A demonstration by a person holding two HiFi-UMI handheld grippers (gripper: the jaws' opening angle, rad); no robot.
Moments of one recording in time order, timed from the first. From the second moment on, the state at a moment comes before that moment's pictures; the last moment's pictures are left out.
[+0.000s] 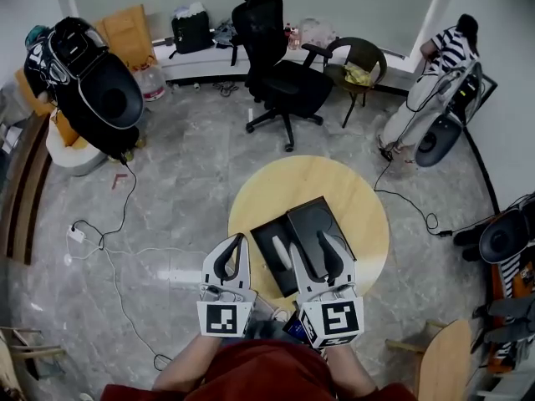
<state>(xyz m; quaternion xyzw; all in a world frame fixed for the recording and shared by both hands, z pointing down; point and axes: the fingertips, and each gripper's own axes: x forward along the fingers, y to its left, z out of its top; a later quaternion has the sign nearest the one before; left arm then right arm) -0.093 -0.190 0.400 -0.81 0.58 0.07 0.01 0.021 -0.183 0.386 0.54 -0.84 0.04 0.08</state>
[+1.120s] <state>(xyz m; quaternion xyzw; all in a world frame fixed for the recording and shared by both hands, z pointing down) -0.071 -0.188 0.398 -0.83 0.55 0.03 0.02 0.054 -0.173 0.344 0.57 -0.82 -0.01 0.03</state>
